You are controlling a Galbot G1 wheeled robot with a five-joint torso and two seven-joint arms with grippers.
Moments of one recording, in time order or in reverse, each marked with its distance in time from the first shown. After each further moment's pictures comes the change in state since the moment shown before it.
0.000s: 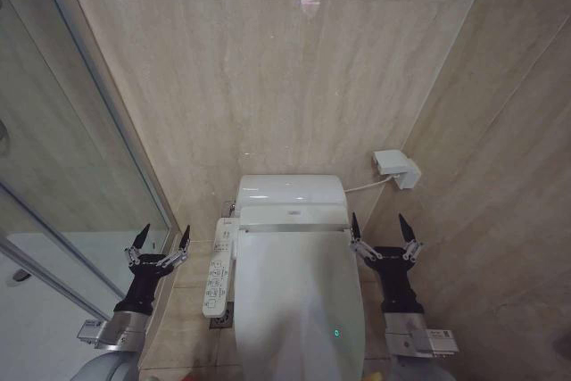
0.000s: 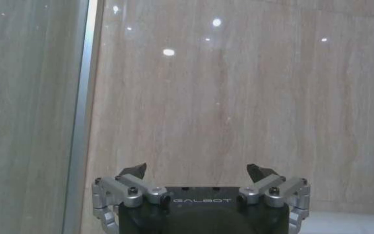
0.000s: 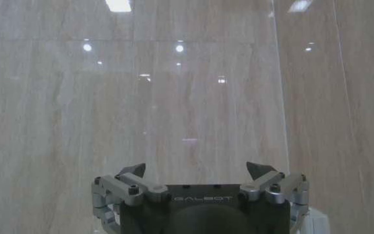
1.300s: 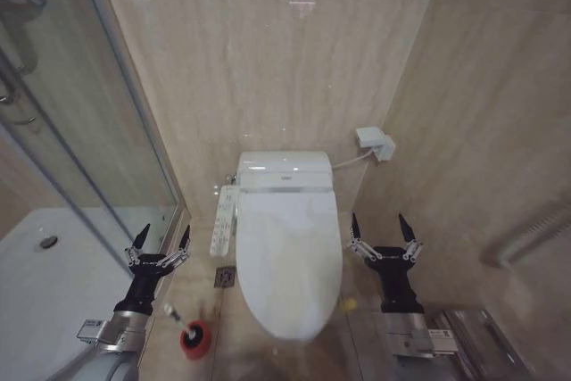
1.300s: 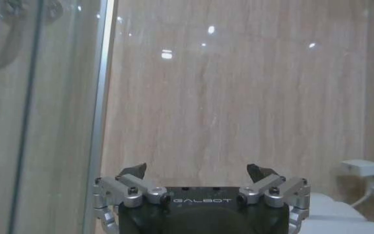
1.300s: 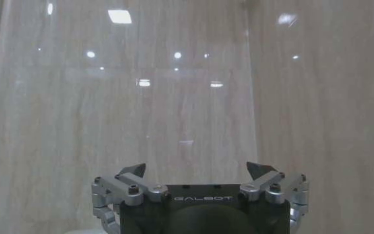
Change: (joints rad) left arm 0.000 0.001 0.000 0.000 -0.001 0.001 0.000; right arm 0.000 0.000 0.000 0.000 0.000 0.000 0.000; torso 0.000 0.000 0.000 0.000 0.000
